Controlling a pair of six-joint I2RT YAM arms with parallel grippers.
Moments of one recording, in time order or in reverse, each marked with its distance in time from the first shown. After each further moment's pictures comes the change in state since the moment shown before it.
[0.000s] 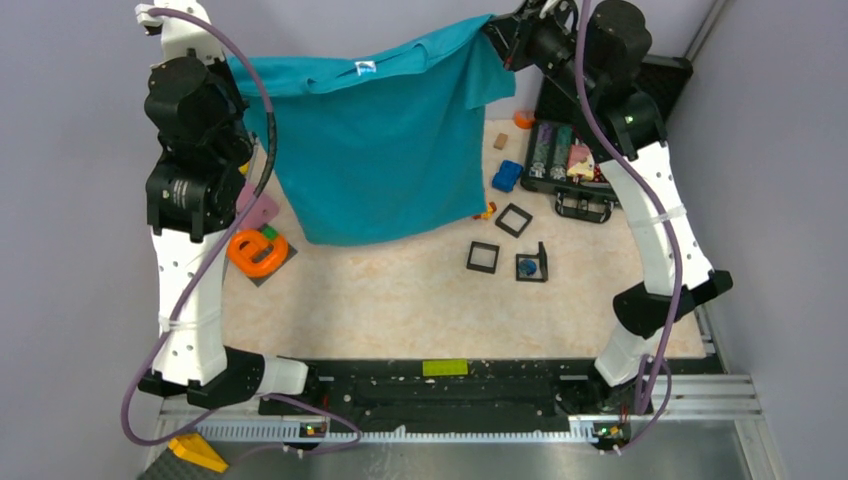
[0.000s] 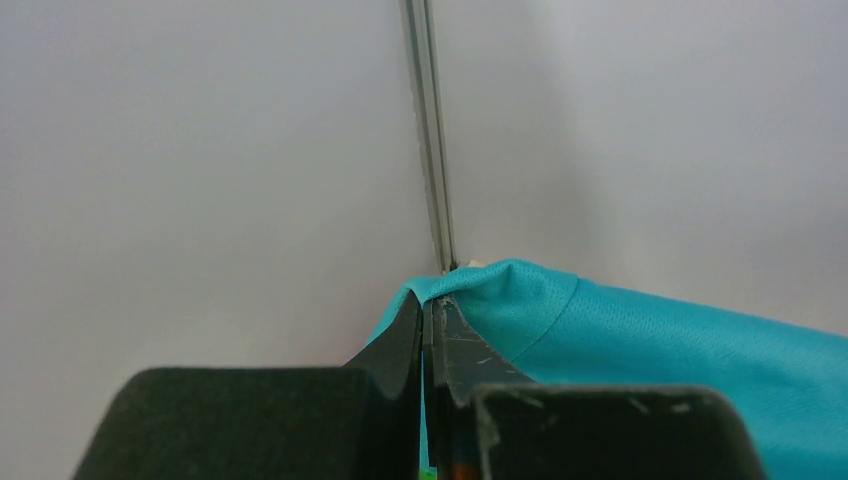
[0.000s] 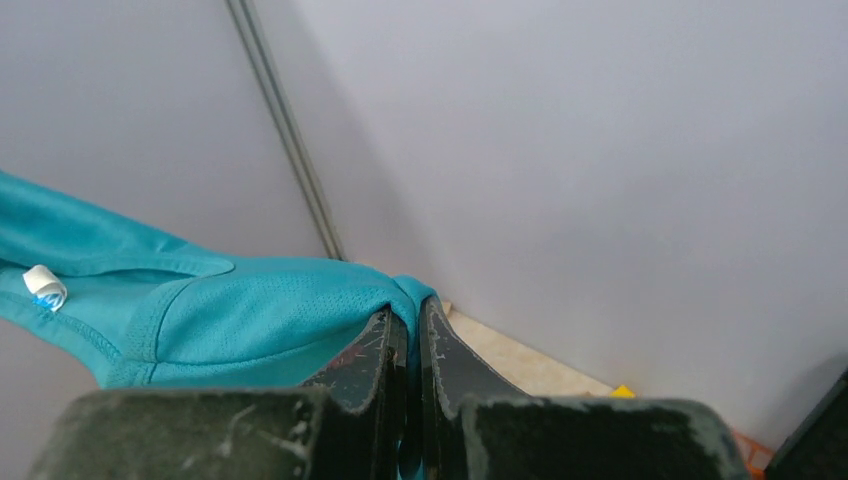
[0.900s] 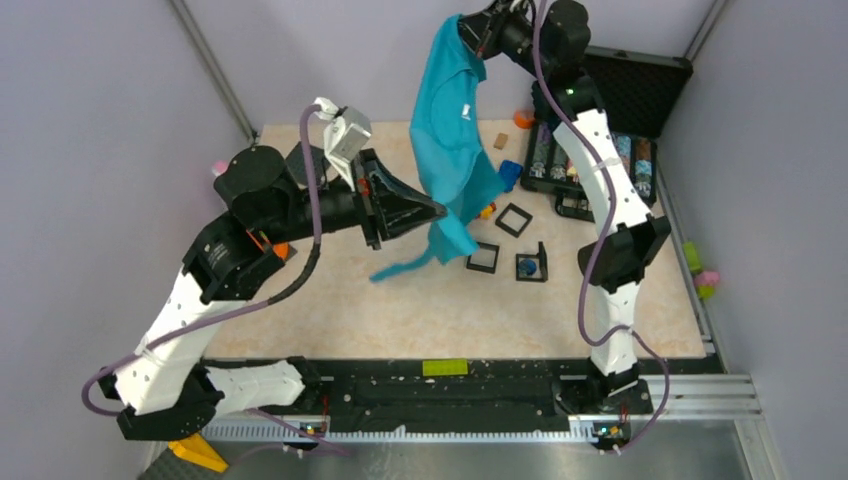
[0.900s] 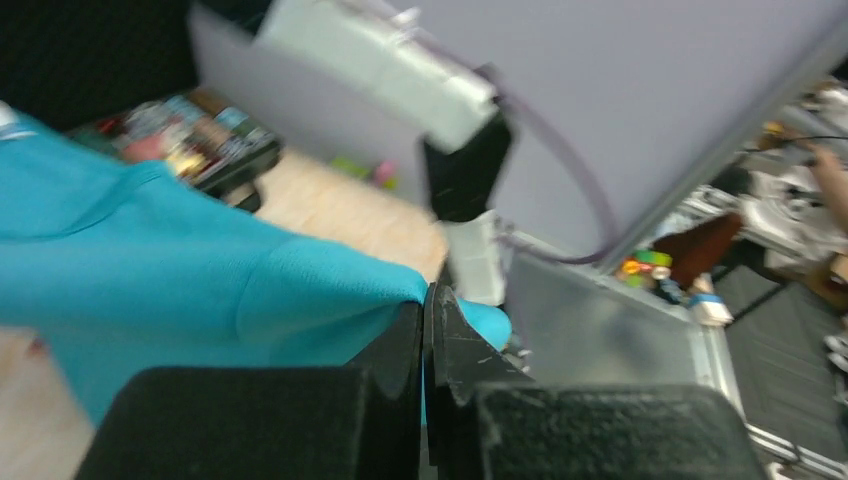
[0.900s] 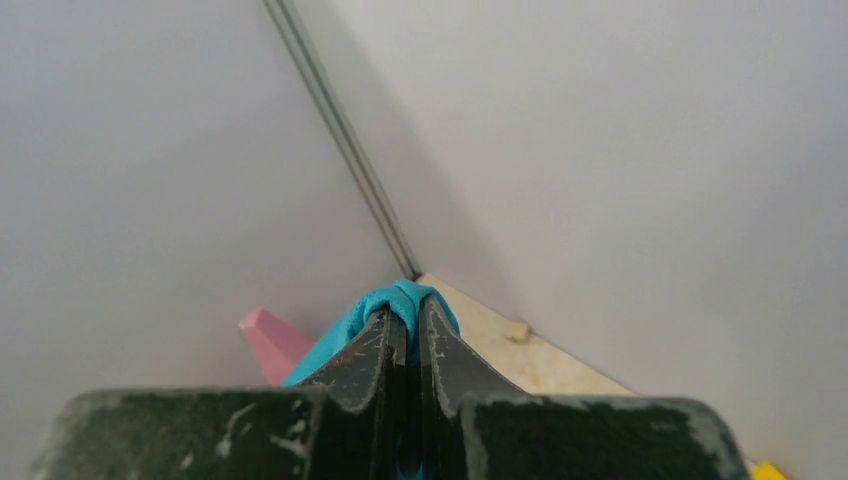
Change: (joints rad) left arm -0.557 -0.280 -0.483 0.115 1.162 -0.458; right arm -0.111 0.328 0.125 0.233 -0.233 0.213
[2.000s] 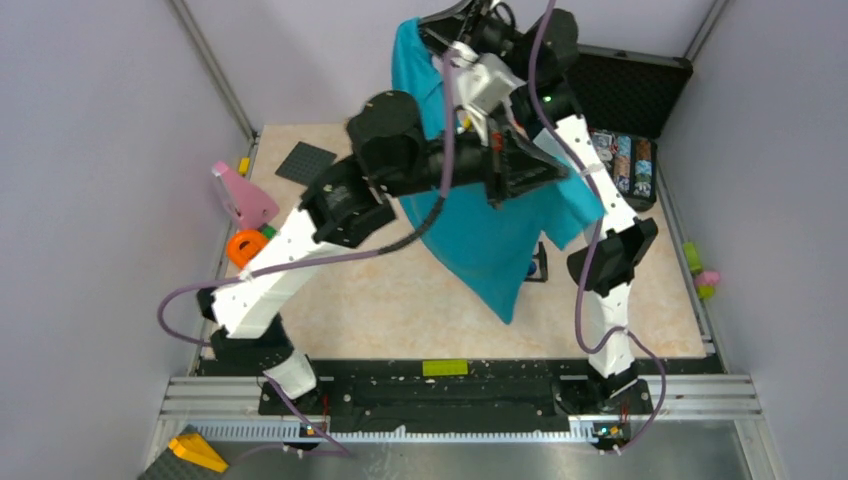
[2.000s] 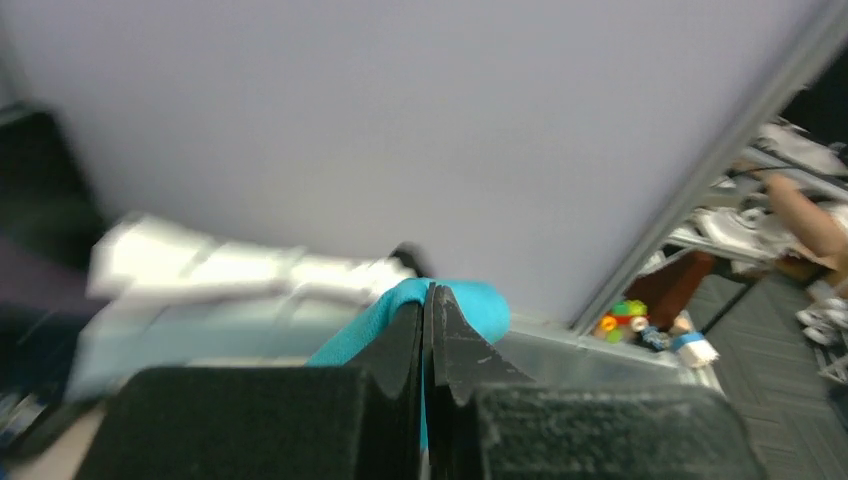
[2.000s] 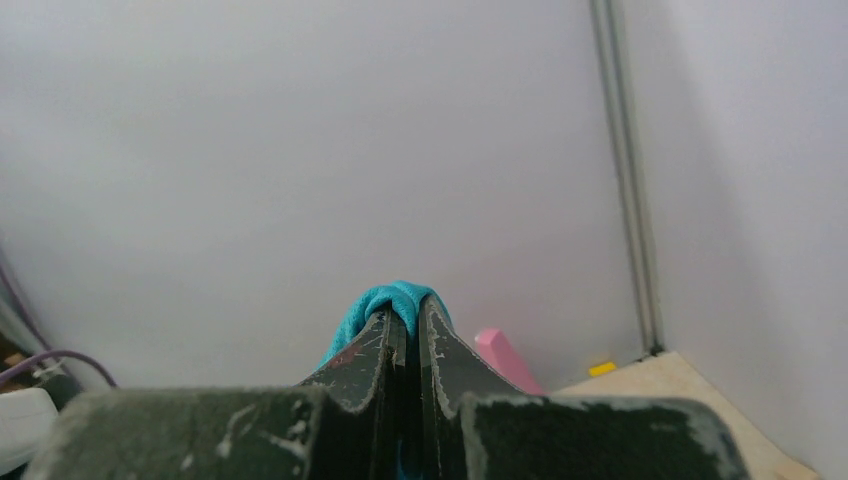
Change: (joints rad) left arm -0.315 0.611 0.635 0.145 -0.069 0.018; right arm 0.134 0.061 0.057 0.411 -0.352 0.382
